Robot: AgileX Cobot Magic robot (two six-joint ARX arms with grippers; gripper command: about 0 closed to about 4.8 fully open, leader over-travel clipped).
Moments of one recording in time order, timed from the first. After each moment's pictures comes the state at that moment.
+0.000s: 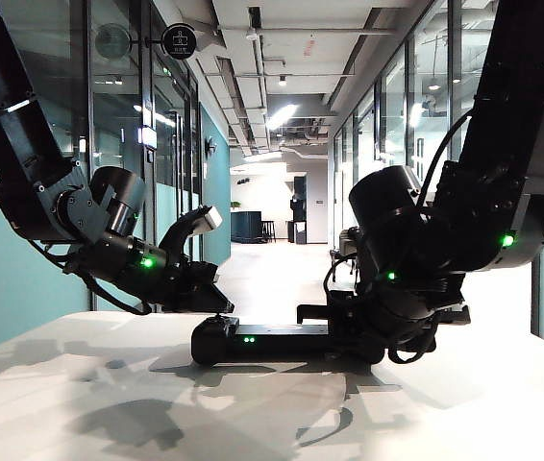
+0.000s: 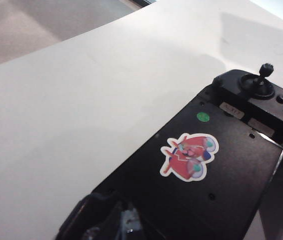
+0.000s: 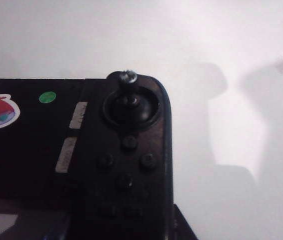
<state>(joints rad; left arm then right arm) -0.25 2.28 1.31 0.43 0.59 0.18 0.52 2.17 0.95 0.70 0.36 0.28</state>
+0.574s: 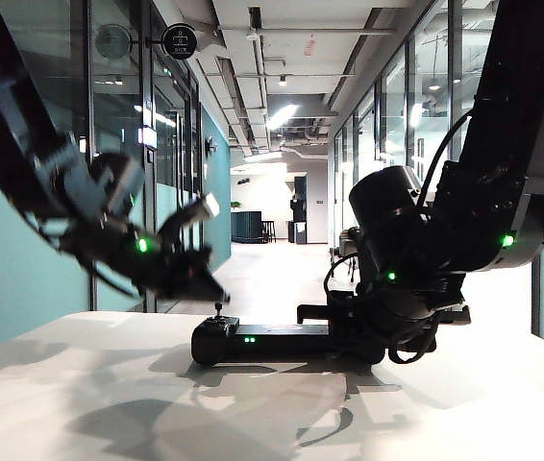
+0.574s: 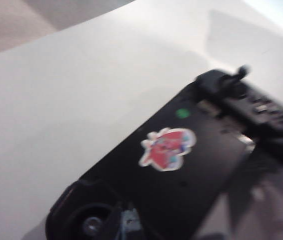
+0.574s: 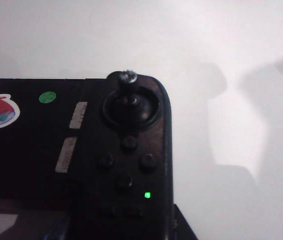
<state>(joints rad) -0.25 2.19 1.31 0.27 0.62 0.18 0.52 2.17 0.95 0.70 0.36 0.28</state>
